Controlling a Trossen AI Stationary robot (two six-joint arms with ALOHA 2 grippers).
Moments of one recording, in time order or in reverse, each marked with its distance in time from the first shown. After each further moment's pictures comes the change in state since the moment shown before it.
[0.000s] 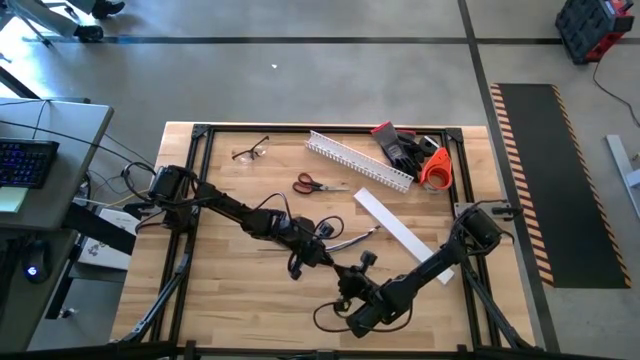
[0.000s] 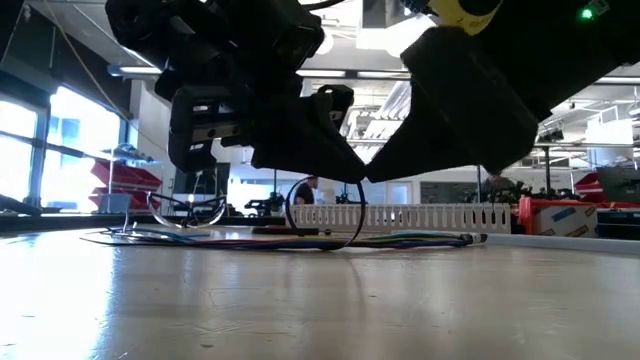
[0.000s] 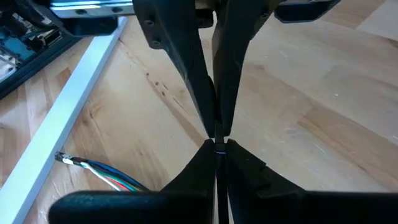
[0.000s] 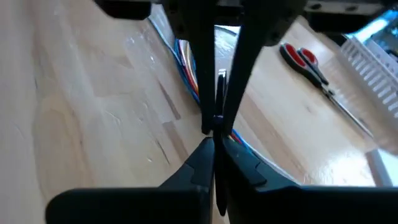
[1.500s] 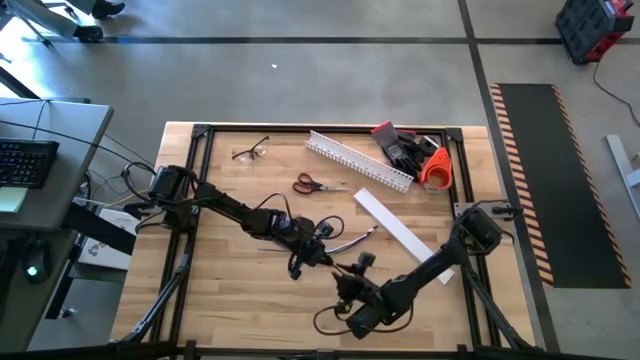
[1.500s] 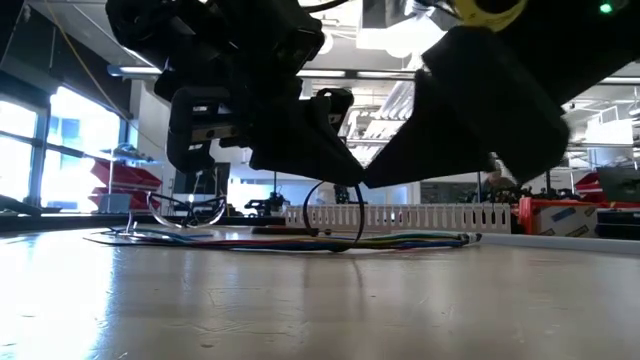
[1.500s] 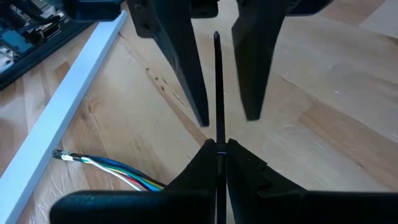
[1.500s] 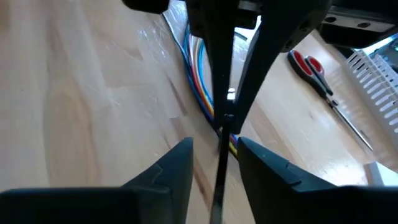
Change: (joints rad) left arm 0.000 0.000 0.000 -0.010 -0.001 -0.018; right arm -0.003 -0.001 0.000 0.027 -0.016 -0.111
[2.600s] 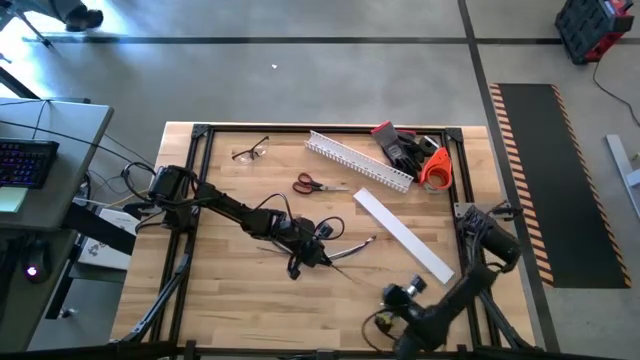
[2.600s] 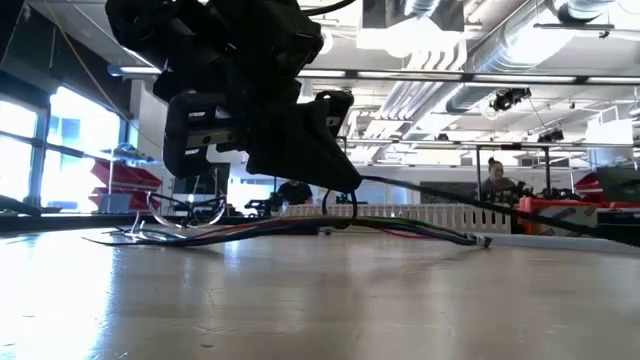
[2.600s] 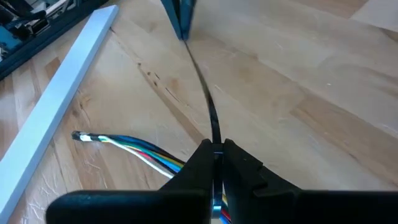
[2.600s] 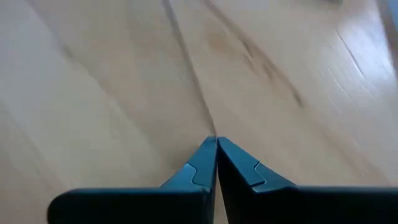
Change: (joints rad) left arm 0.000 0.001 0.000 -0.024 -0.003 0.019; right arm 0.281 0.000 0.000 -0.599 -0.386 1.022
